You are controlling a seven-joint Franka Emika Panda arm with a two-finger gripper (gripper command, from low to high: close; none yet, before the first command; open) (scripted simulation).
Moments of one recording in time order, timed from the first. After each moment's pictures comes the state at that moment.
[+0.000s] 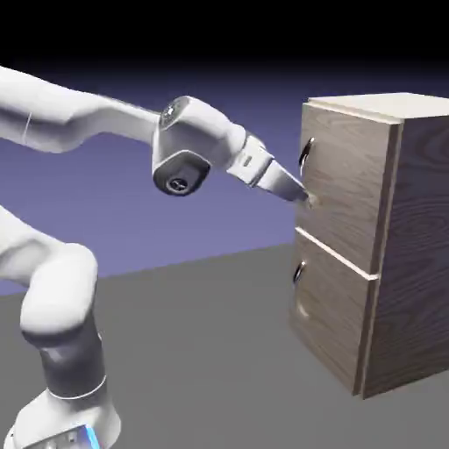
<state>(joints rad) -0.28 -0.80 0.35 -2.74 0.77 2.95 0.32</state>
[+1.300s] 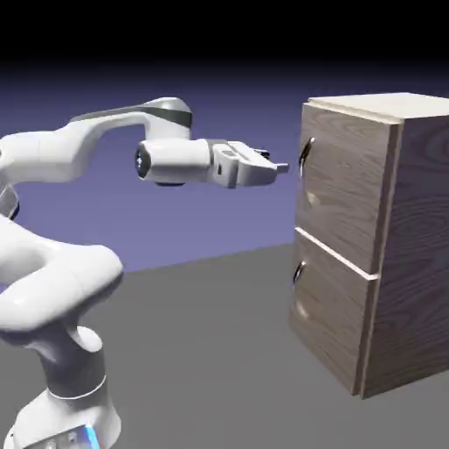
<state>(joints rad) -0.93 -1.30 1.12 -2.58 2.47 2.76 -0.61</state>
